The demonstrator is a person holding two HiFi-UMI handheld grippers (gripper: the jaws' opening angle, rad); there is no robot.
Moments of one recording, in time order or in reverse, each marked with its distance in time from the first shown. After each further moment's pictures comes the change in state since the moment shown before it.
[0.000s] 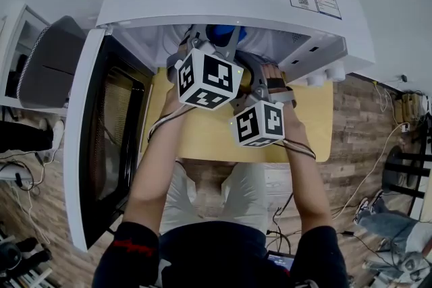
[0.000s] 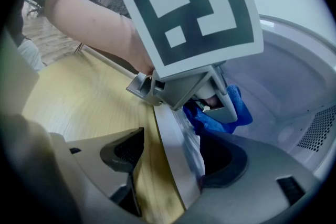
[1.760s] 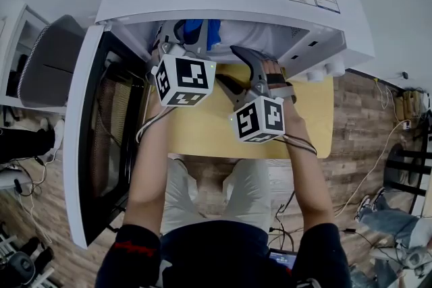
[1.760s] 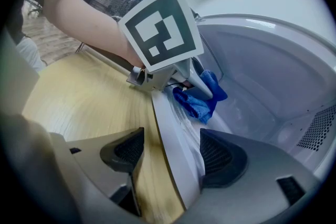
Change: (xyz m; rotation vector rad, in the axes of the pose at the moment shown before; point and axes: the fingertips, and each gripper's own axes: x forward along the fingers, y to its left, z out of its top) left arm -0.031 0.048 -0.035 0.037 0.042 0.192; right arm -0.001 0.001 0.000 0.001 -0.010 0.001
